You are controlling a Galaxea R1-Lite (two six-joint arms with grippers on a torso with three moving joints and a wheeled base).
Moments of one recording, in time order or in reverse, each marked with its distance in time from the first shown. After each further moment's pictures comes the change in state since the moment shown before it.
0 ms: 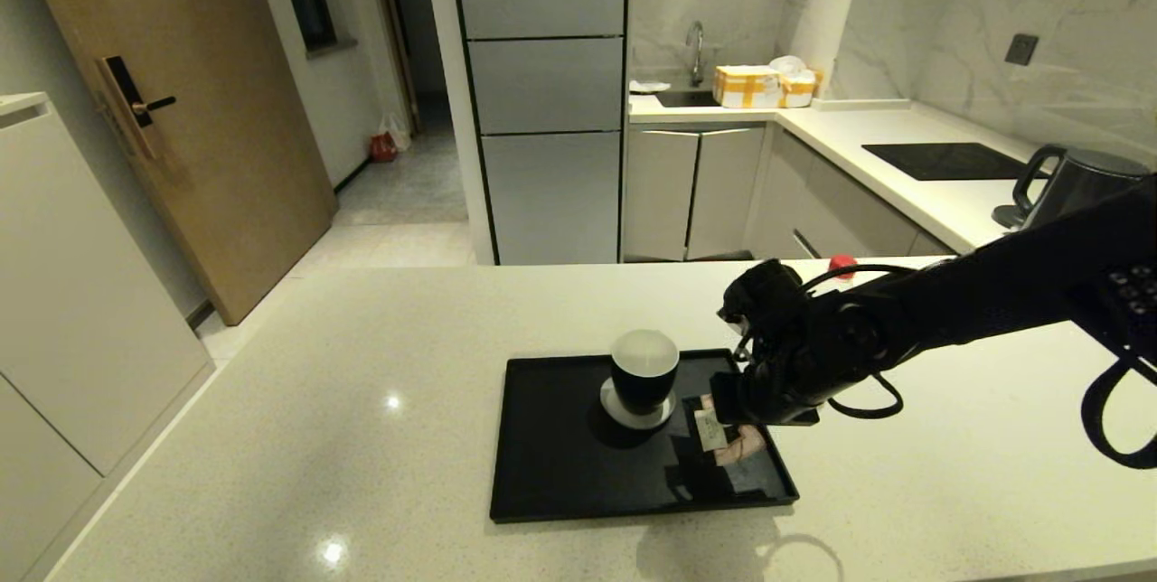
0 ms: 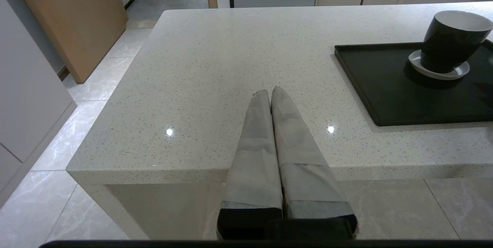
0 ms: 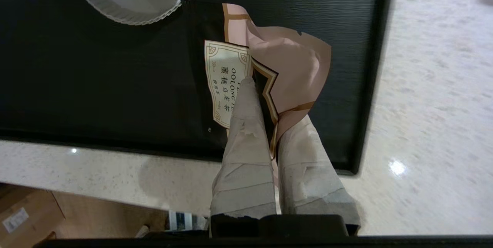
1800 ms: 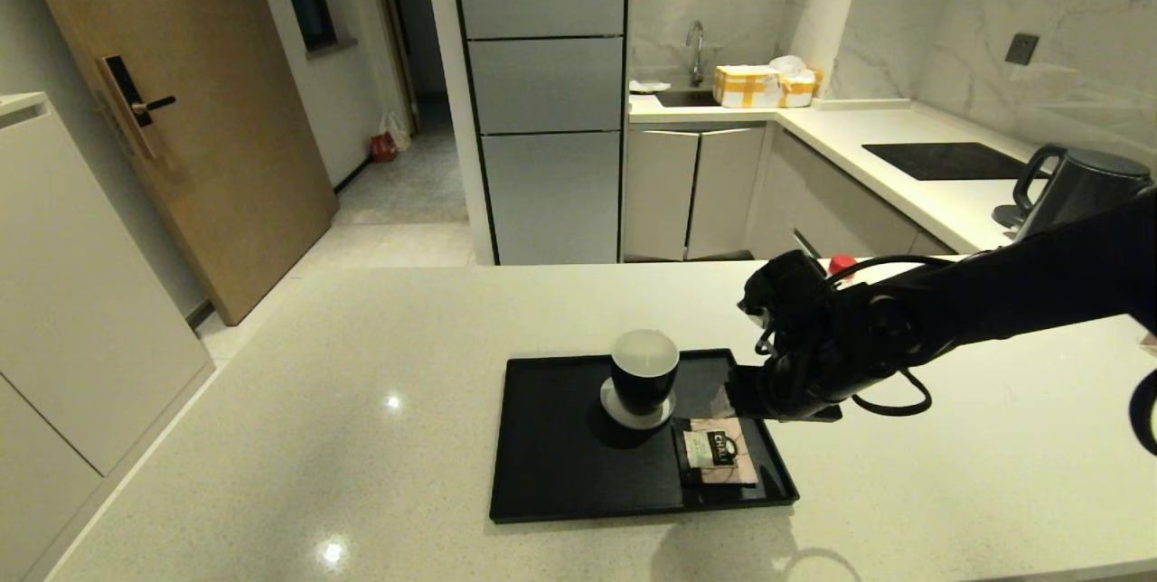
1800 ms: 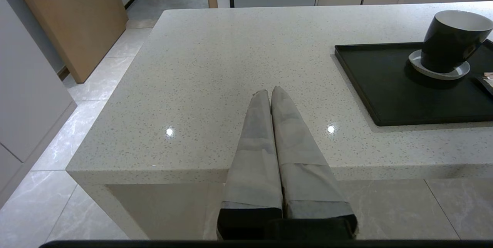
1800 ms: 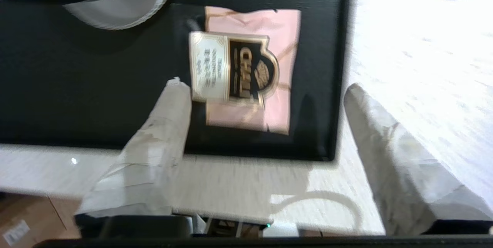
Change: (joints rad) left arm 0.000 0.000 0.000 0.000 0.000 0.000; right arm -0.023 -0.089 0.054 0.005 -0.024 0.006
